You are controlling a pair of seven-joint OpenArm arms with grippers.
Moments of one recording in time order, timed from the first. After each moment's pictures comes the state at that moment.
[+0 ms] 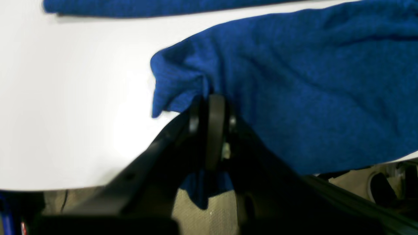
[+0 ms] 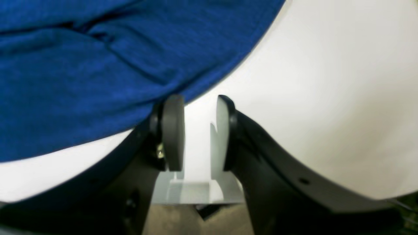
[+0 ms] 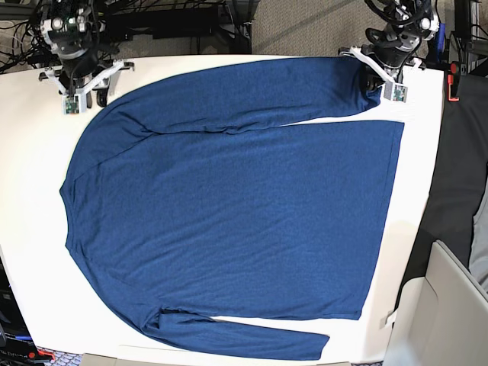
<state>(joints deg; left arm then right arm) 35.4 -10.4 -18.8 107.0 -20.2 -19.2 36.7 -32.3 8.0 20.6 116.3 8.8 14.8 -40.6</state>
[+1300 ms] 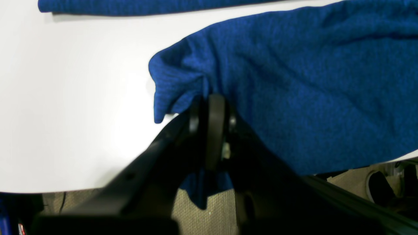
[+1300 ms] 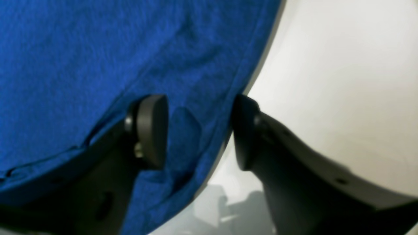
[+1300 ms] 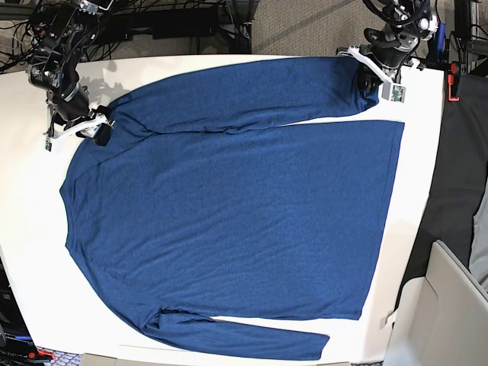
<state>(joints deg) 35.3 -10.4 -18.4 107.0 -20.2 -19.3 36.8 -11.1 4.0 32.7 96.9 26.4 15.3 -53.1</state>
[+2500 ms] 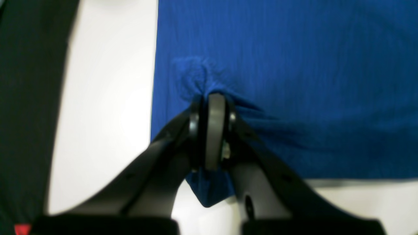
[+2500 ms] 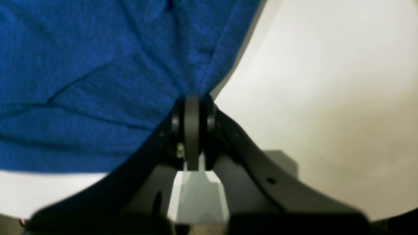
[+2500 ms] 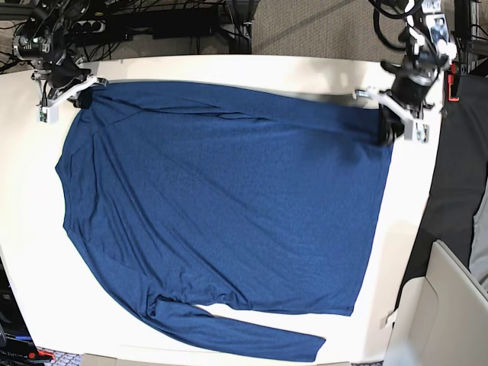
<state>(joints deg) 24.8 -12.1 -21.9 113.7 -20.3 -19.7 34.1 -17.9 2.9 41.4 102.6 24.7 31.8 -56.4</state>
